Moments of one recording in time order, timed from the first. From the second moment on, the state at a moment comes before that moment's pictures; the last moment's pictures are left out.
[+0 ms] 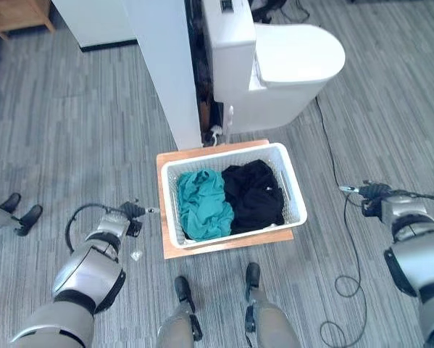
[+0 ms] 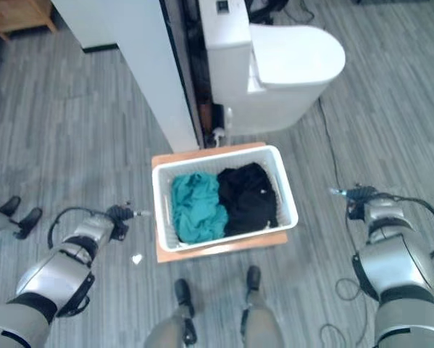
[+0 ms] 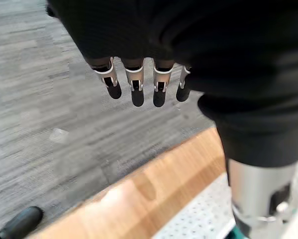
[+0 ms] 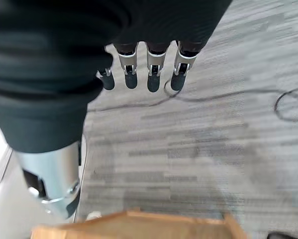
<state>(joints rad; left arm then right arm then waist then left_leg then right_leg) -0.92 0.42 -0.53 1.41 -0.37 0.11 -0.04 -1.04 -0.65 0.45 1.46 0.44 0.18 0.11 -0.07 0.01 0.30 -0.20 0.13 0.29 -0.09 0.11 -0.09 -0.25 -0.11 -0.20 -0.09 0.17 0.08</state>
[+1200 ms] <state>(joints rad) -0.94 0.36 -0.58 1.39 -0.39 0.12 0.03 -1.06 -0.39 0.57 1.43 0.50 0.20 0.07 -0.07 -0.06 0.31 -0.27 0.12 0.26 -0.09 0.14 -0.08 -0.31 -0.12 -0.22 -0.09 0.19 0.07</state>
